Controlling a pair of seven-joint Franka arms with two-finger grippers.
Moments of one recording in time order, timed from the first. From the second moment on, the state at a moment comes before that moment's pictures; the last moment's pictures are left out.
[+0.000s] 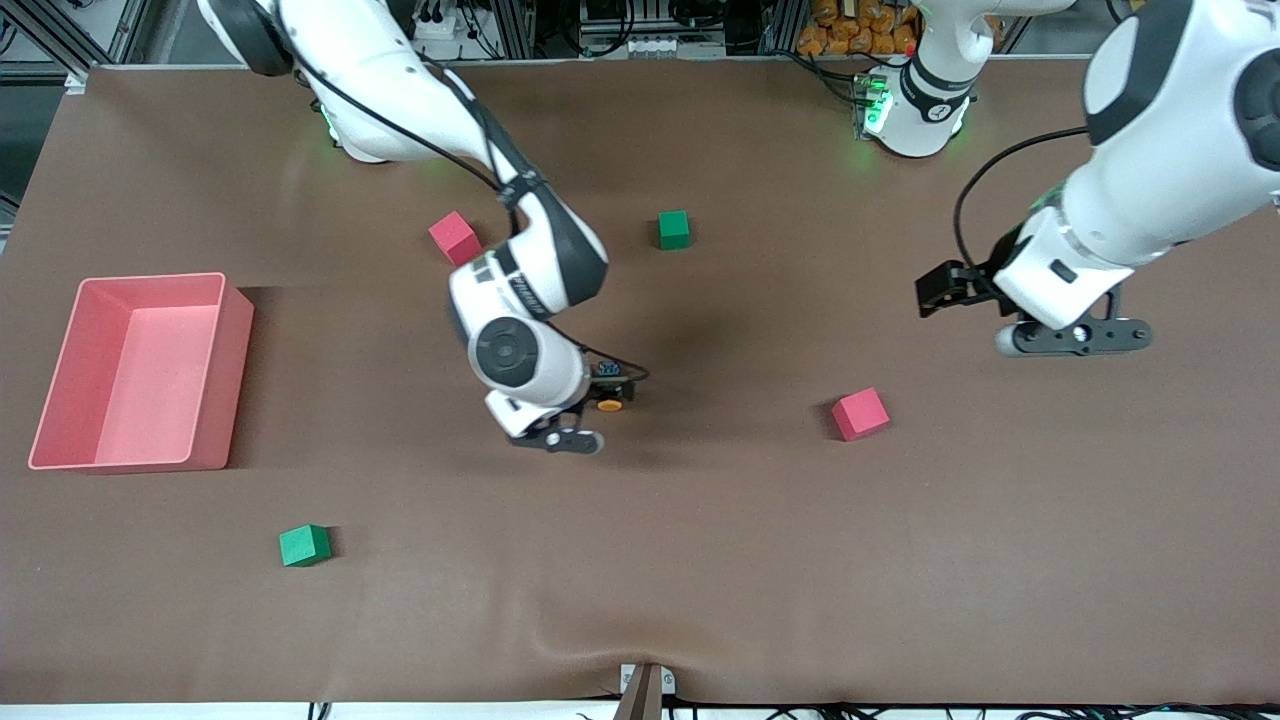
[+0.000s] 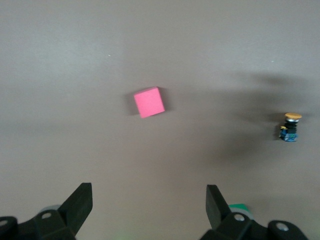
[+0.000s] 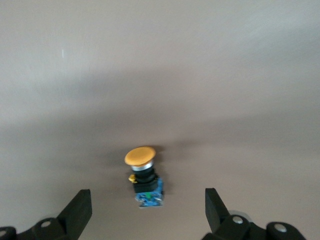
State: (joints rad) left arm -0.10 0.16 -0.21 -1.53 -0.07 1.64 -0.36; right arm 0.60 0.74 -0.10 -1.27 0.30 1.94 0.58
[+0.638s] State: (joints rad) left arm -0.23 0.30 -0.22 -1.54 -0.16 1.65 -0.50; right arm 0.20 0.49 -0.14 -1.23 0.26 1.61 0.39
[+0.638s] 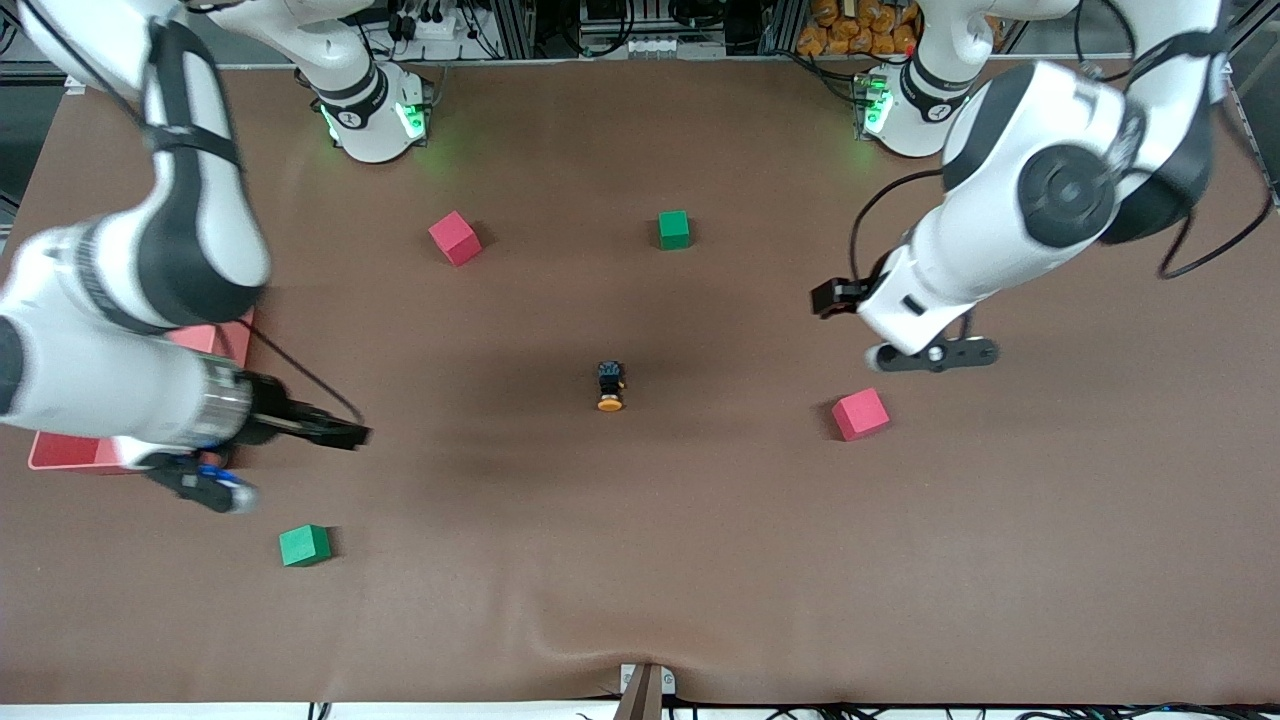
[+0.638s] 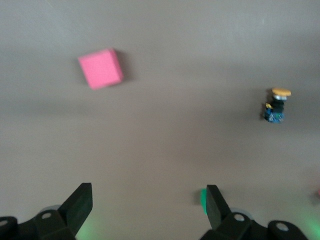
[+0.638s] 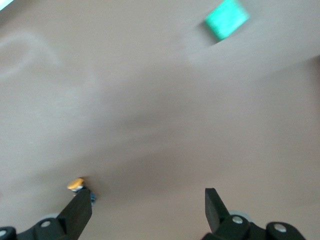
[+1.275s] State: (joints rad) left arm -0.42 0.66 -0.22 -1.38 -0.24 1.77 -0.73; right arm 0.07 0.14 -0.14 -1.30 0.11 1.47 0.27
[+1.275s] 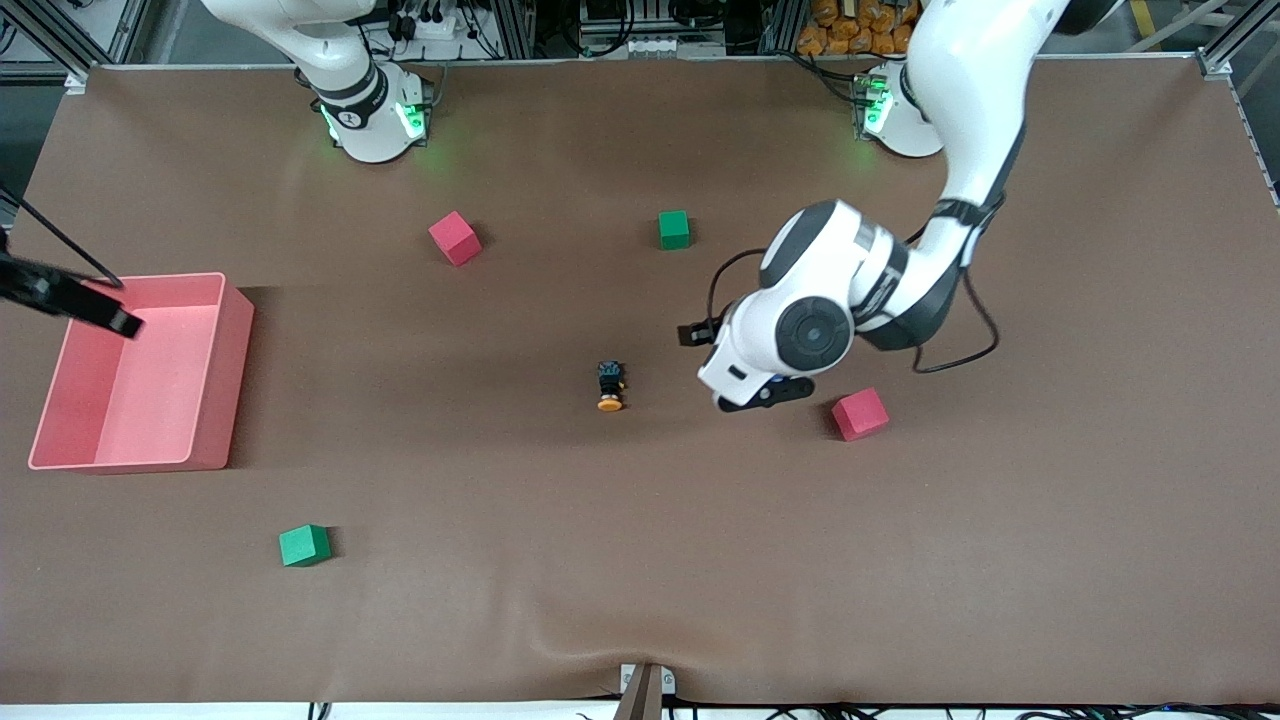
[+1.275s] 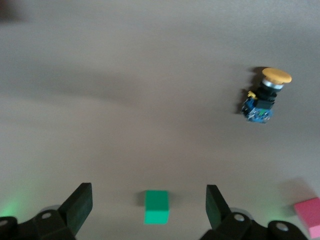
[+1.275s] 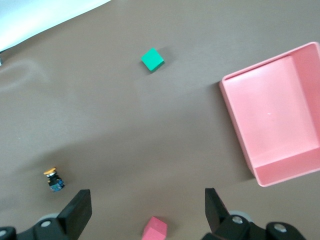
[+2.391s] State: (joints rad) left arm -0.51 0.97 -0.22 -1.21 -0.53 2.08 -0.69; right arm 0.07 -0.03 -0.13 -1.52 0.01 1.53 0.23
